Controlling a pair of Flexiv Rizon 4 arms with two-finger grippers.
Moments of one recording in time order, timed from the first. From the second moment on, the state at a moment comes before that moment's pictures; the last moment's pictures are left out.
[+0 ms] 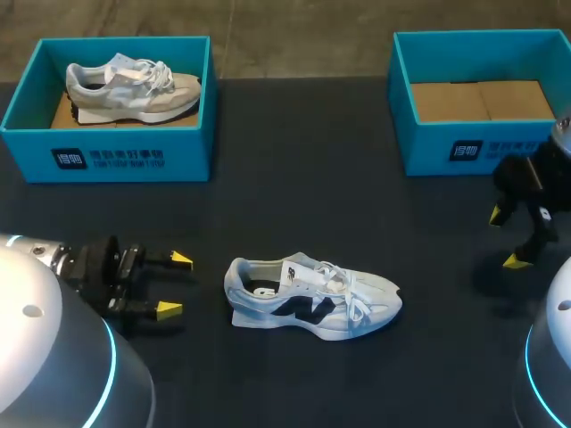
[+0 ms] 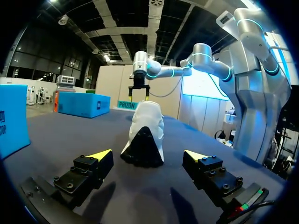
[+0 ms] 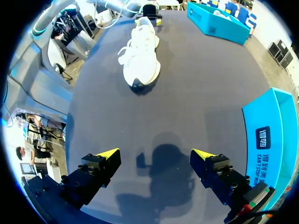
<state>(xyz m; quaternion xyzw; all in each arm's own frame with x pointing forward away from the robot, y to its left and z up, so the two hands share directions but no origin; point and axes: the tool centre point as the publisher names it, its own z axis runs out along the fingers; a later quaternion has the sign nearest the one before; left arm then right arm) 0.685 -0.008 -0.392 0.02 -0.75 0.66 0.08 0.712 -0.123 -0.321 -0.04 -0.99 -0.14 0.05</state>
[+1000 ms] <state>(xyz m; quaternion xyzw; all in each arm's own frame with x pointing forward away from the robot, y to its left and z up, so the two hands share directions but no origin) 0.681 -0.069 -0.399 0.02 -0.74 0.67 0.07 0.712 -0.123 -0.321 -0.04 -0.99 -0.14 0.05</state>
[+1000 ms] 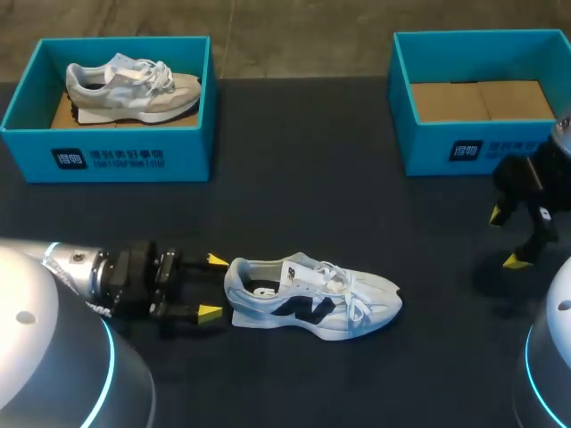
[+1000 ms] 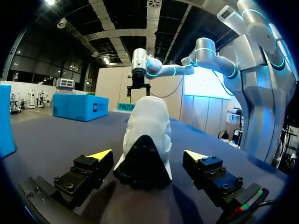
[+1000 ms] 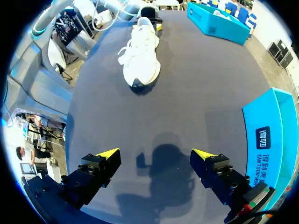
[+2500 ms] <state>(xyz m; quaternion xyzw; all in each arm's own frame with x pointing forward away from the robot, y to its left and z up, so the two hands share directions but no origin) 0.682 -0.105 -0.407 0.02 -0.75 0.65 0.06 0.712 -0.123 -0.321 -0.04 -0.99 -0.14 0.05</state>
